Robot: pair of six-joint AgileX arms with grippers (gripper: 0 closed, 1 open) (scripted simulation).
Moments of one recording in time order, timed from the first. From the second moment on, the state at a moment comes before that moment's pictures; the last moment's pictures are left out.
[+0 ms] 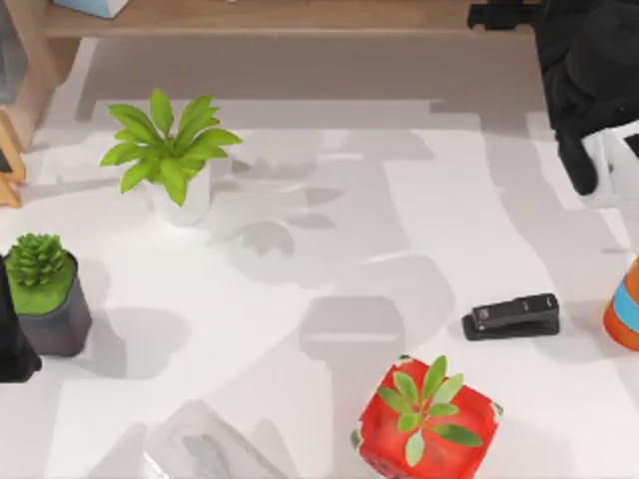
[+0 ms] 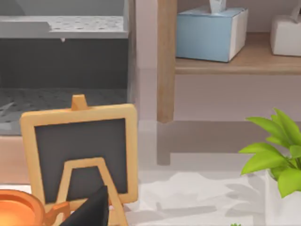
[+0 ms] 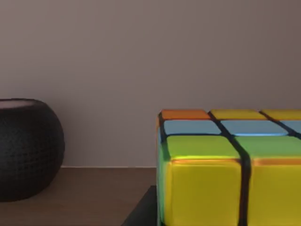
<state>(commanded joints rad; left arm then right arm) 0.00 0.00 0.00 0.00 0.00 0.00 0.24 2.24 1.27 1.18 0.27 -0.04</state>
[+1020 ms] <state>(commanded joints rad) 0.00 0.00 0.00 0.00 0.00 0.00 0.24 2.24 1.27 1.18 0.27 -0.04</state>
